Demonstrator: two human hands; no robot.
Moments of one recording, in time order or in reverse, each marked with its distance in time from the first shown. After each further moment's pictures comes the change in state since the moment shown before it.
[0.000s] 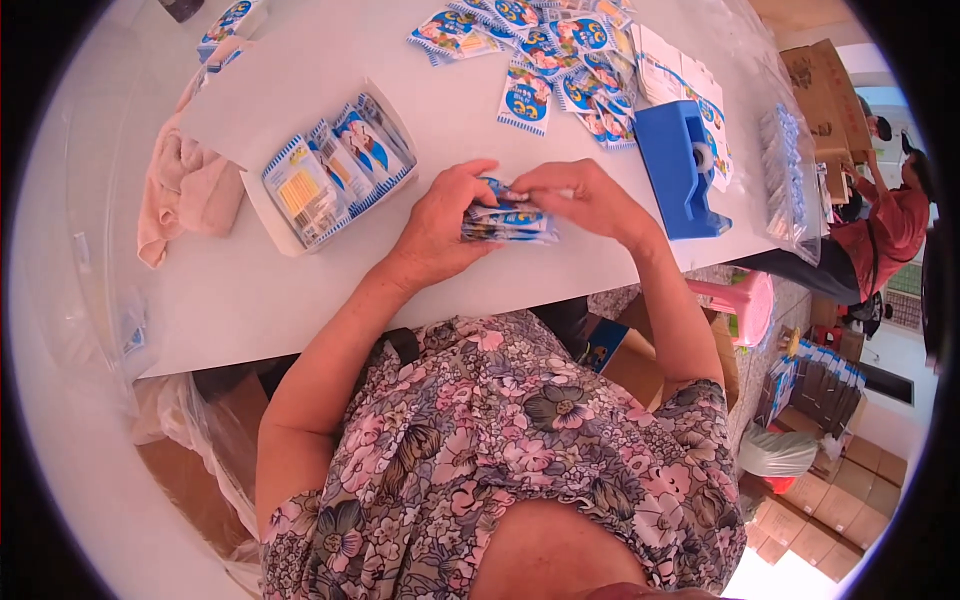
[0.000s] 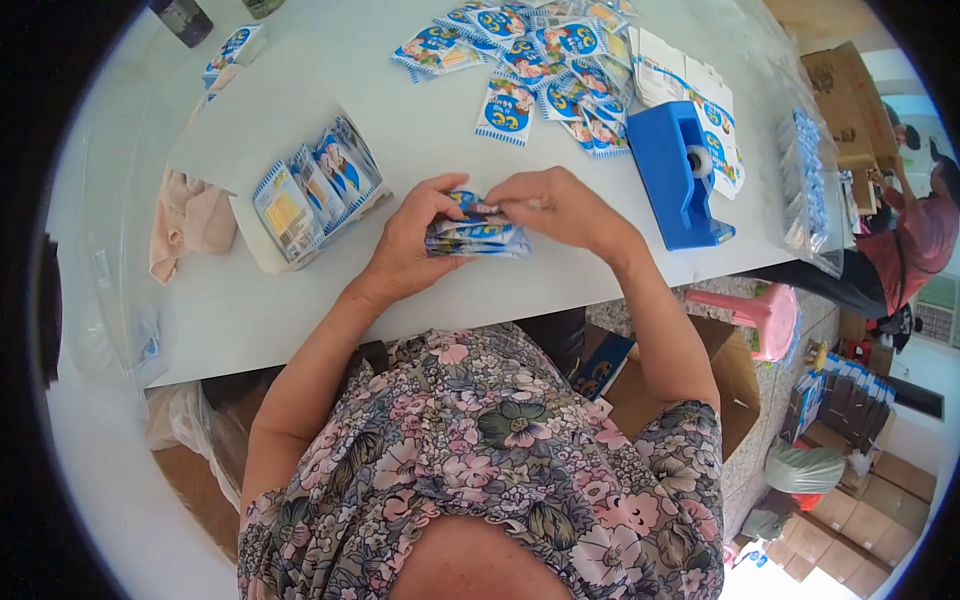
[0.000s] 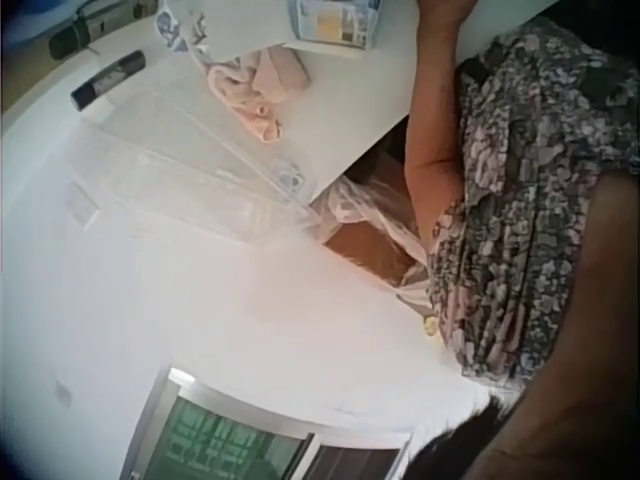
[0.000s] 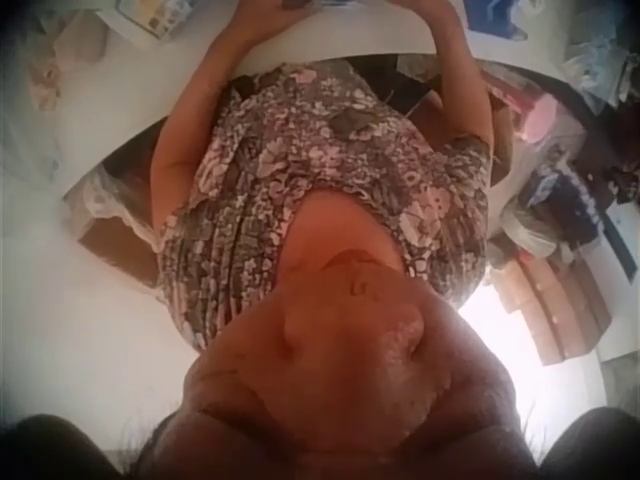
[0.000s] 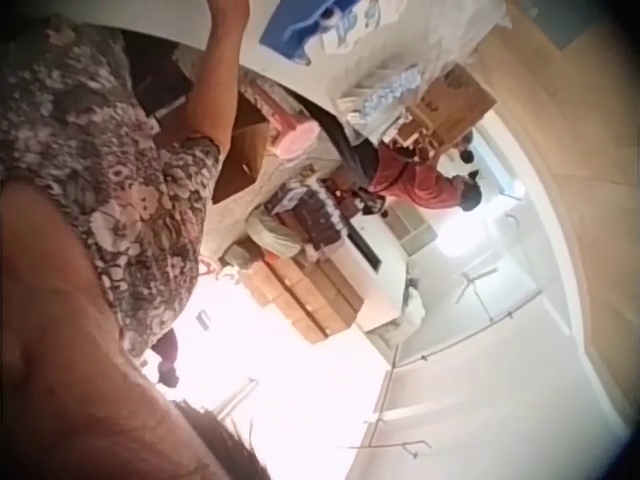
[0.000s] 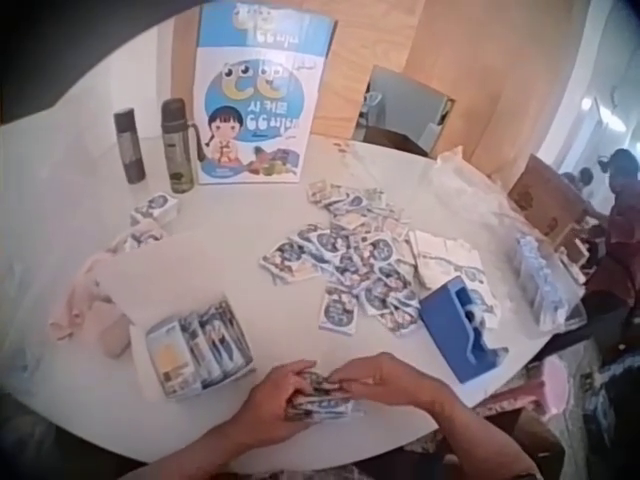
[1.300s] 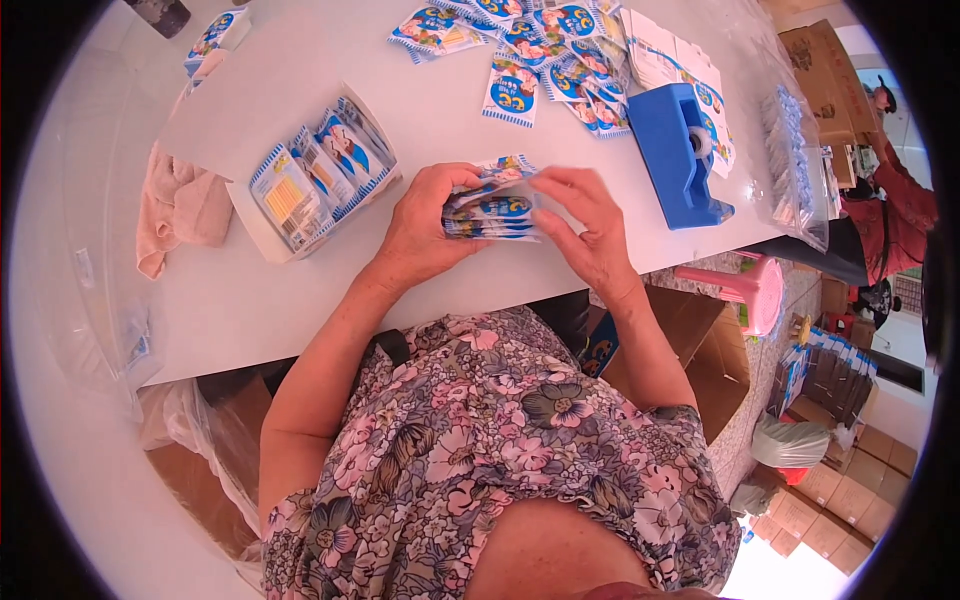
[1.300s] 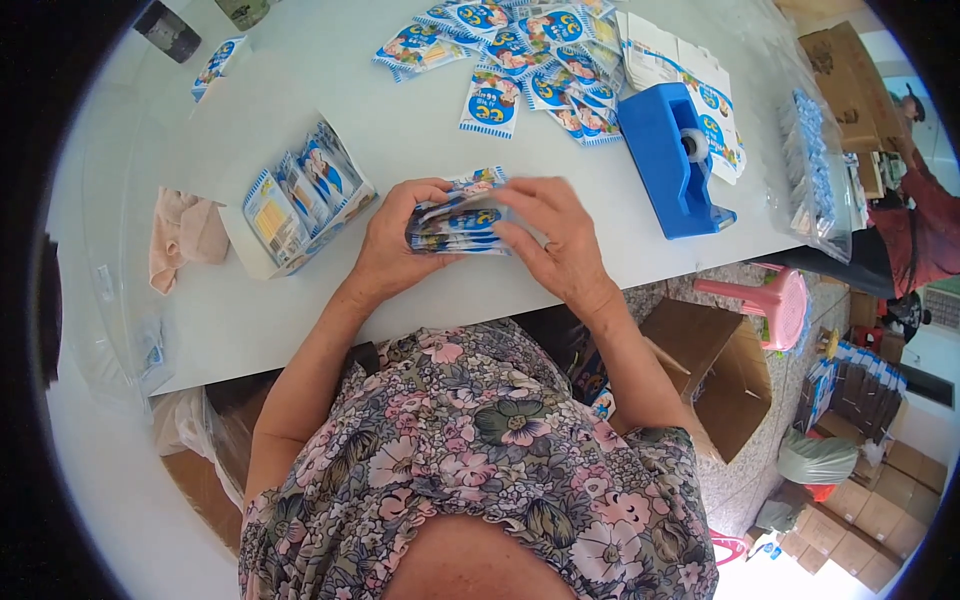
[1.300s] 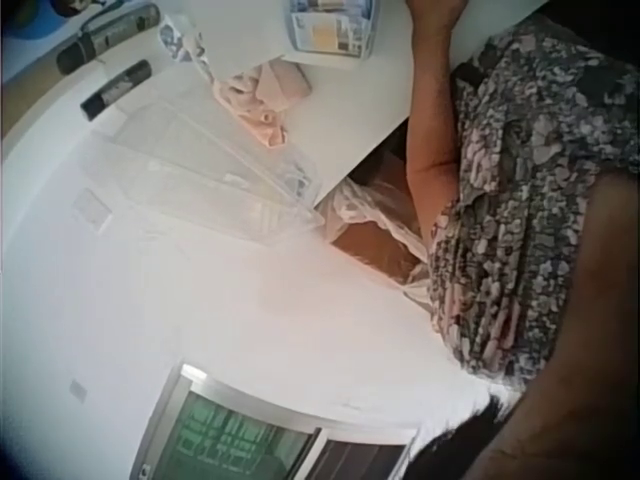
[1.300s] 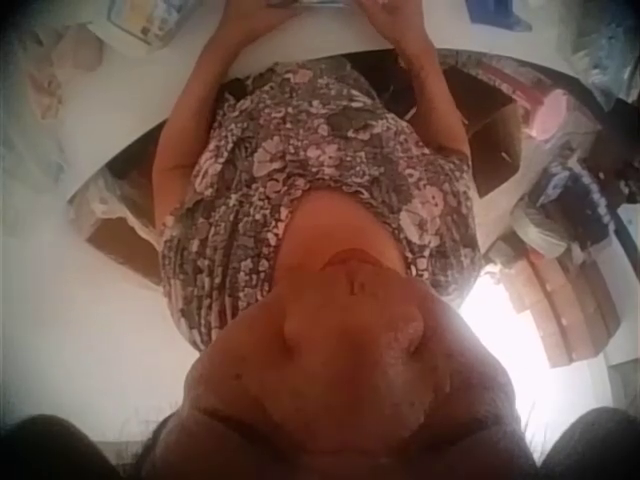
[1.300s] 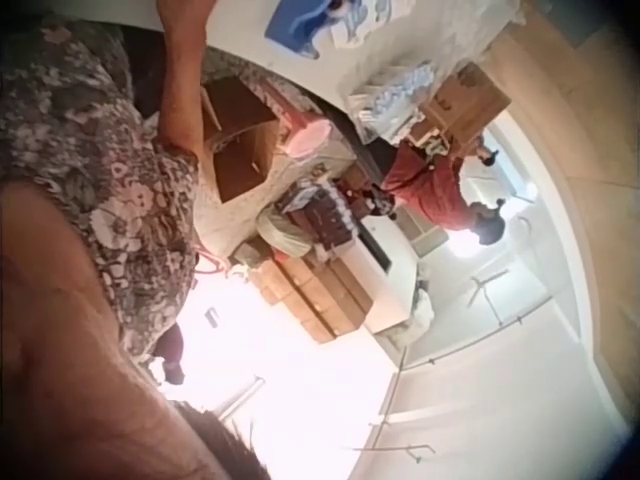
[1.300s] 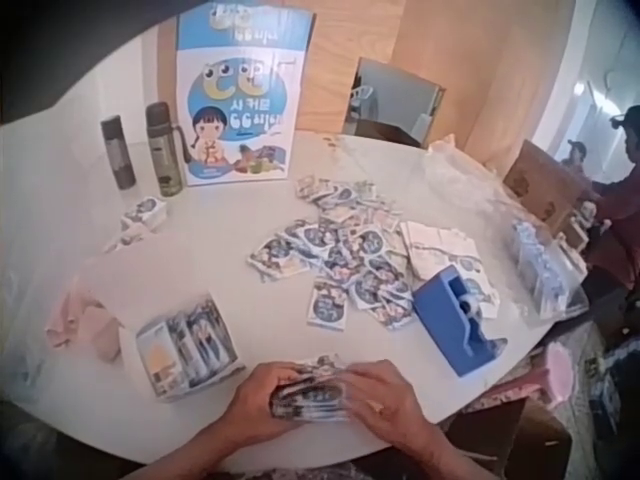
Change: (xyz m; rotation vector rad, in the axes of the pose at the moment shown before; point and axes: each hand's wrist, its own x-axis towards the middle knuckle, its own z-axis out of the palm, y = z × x) left_hand 0.001 0.004 0.001 -0.014 -0.012 -0.115; right_hand -0.044 -0.004 0.042 -0.296 0.513 -0.231
